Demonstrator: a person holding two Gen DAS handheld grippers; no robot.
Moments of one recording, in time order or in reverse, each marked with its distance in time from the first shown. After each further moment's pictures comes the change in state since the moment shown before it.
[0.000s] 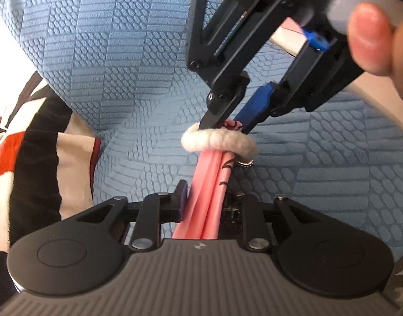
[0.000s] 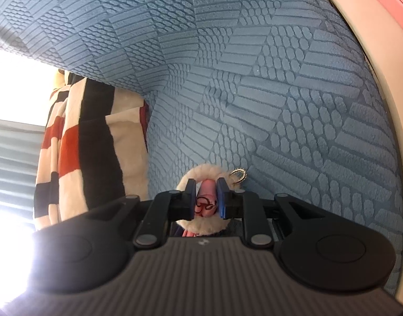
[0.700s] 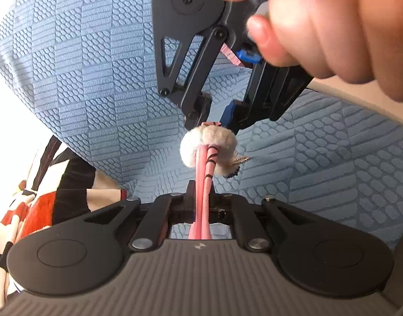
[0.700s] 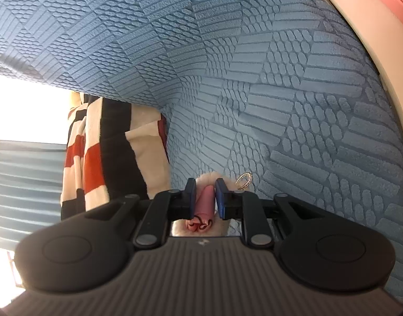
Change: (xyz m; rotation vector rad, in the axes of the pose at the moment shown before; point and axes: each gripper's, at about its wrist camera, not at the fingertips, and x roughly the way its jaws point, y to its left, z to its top) left arm -0.024 -0.014 -0.004 0.237 -0.196 0.119; right arm -0.008 -0.007 0.009 0.098 -0.020 0.105
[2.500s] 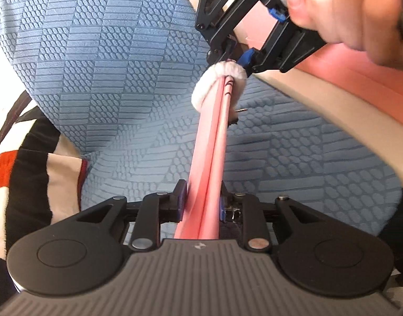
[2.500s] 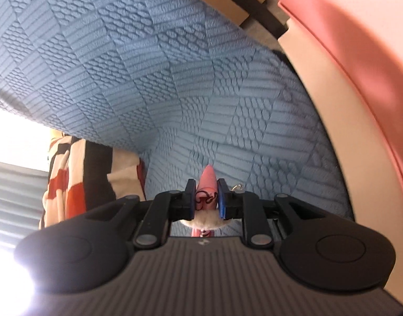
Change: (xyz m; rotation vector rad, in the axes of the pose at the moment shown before) left arm 0.004 0.014 -0.002 -0.215 0.064 -0.201; right arm -0.042 -0.003 0.020 -0.013 -0.191 -0.118
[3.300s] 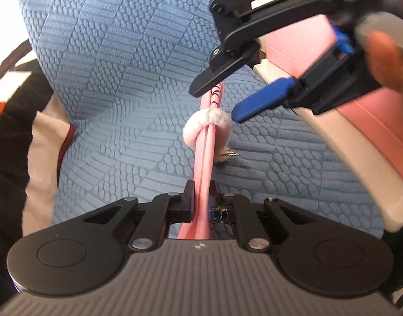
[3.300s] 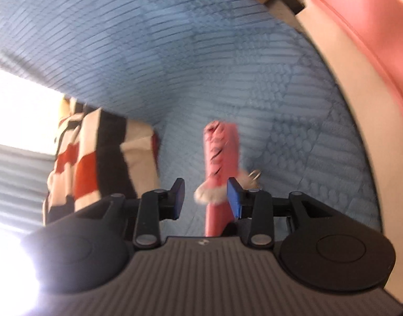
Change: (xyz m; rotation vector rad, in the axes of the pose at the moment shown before) left arm 0.011 0.026 0.005 -0.248 0.058 -0.095; right arm -0.014 0.020 -0.041 -0.052 0.068 0.043
